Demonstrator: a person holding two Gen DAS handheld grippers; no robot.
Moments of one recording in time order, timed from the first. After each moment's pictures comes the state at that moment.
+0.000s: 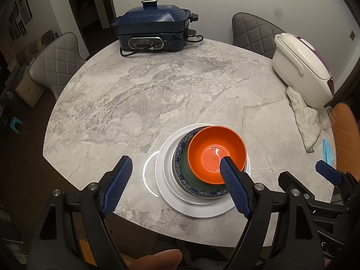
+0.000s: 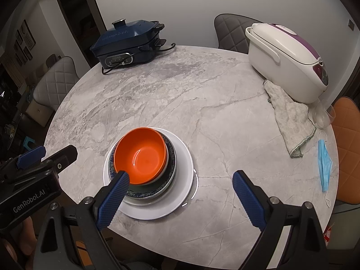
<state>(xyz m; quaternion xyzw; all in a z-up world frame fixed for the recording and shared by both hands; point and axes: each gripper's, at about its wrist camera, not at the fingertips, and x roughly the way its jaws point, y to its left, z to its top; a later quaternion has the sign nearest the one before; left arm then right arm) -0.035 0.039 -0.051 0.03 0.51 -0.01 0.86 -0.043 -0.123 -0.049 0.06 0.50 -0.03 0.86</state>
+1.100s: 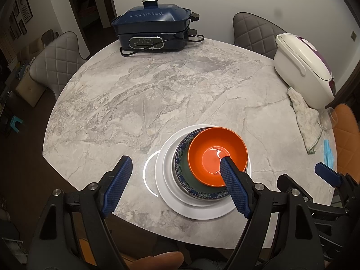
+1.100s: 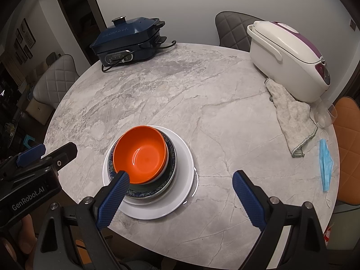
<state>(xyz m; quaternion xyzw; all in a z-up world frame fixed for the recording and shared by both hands) -0.034 0.039 -0.052 0.03 0.51 -0.01 0.86 -0.044 -0.123 -0.055 0.06 0.50 -0.02 0.86</state>
